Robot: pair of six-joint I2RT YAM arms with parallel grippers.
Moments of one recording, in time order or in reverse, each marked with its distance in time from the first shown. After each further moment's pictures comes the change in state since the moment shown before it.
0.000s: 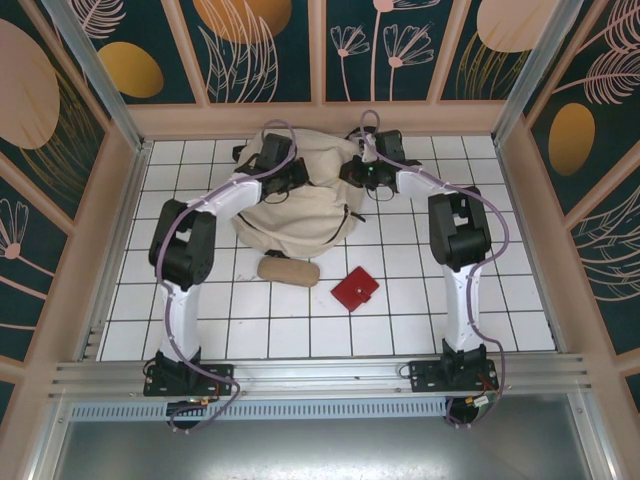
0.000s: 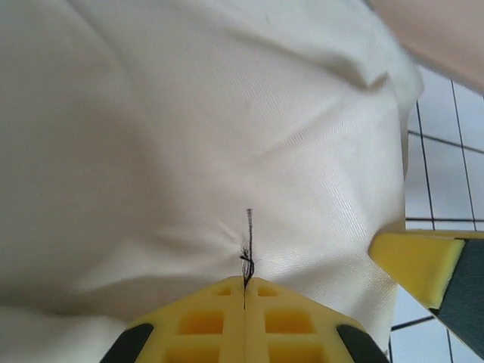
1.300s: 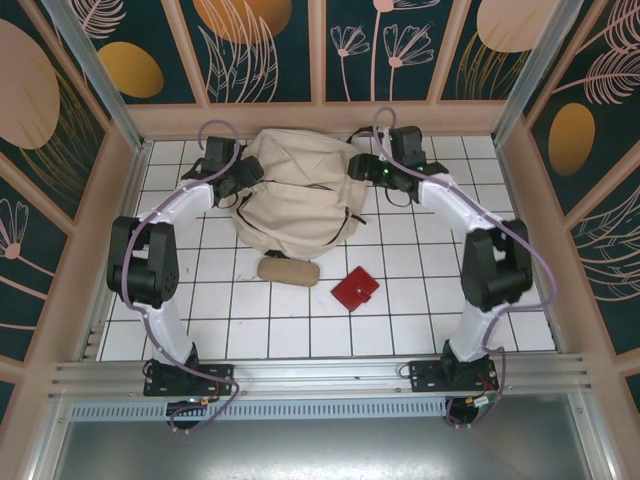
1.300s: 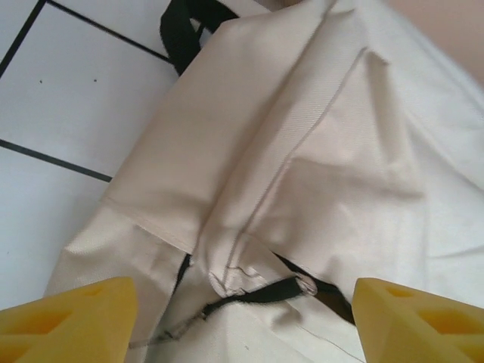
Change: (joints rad) left arm 0.216 -0.227 -0.228 -0.037 -0.079 0.018; right arm 0.031 -0.473 -0.288 -0.129 0.340 -0.138
